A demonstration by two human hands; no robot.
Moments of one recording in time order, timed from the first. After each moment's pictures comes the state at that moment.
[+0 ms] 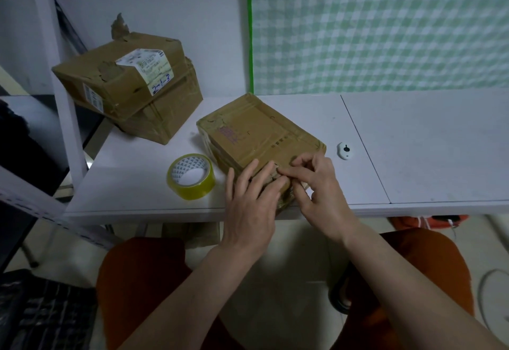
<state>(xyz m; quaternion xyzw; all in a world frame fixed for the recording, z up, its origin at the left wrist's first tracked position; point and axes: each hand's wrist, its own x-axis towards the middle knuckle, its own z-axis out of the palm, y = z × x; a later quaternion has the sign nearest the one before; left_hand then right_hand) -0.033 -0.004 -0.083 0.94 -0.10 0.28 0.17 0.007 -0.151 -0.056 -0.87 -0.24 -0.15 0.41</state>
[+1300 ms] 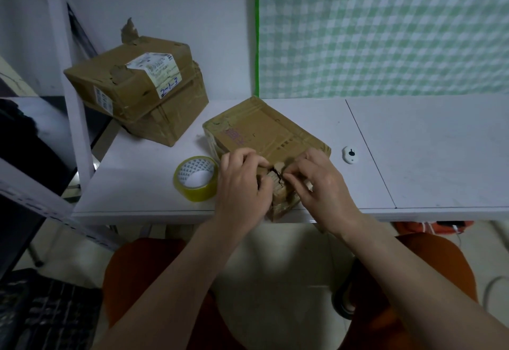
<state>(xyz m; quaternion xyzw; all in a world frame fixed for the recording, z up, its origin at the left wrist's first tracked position) -0.013 0.018 -0.043 0.93 -0.02 0.24 0.29 0.016 -0.142 -0.037 -0.86 -0.31 -0.20 0.35</state>
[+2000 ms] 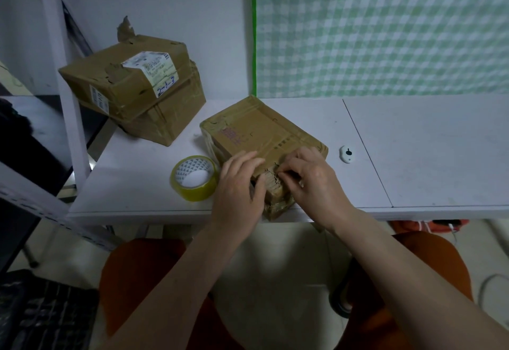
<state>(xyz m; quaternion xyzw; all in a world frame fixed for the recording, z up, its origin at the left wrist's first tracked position) -0.019 0.020 -0.053 0.91 -0.04 0.23 0.33 0.021 -0.137 -0.037 -0.88 -0.30 -0.18 0.32</state>
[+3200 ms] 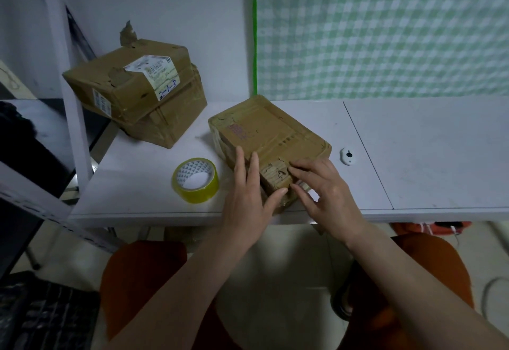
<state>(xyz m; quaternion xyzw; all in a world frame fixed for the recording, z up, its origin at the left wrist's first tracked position) -0.024 0.007 -0.057 0.94 0.00 0.12 0.32 0.021 -0.162 -0.065 -0.85 -0.33 -0.24 0.33</state>
